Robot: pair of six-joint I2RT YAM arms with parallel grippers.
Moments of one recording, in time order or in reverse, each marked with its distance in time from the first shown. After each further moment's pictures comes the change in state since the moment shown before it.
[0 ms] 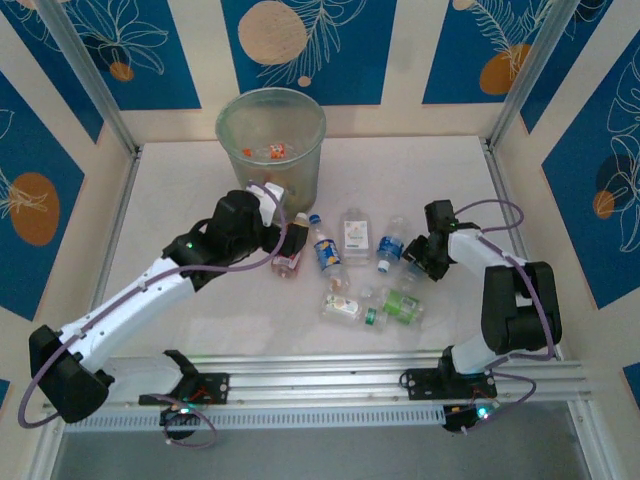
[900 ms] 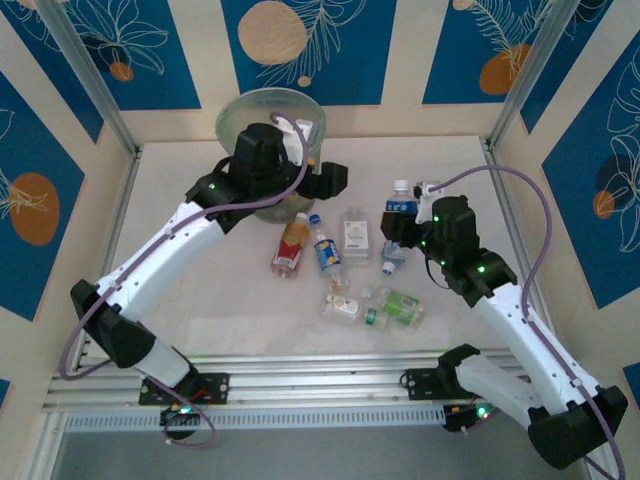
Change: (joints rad) left arm 0.023 0.365 0.595 -0.059 0.298 -0.171; right arm 0.354 -0.605 0.061 0.172 0.063 -0.417
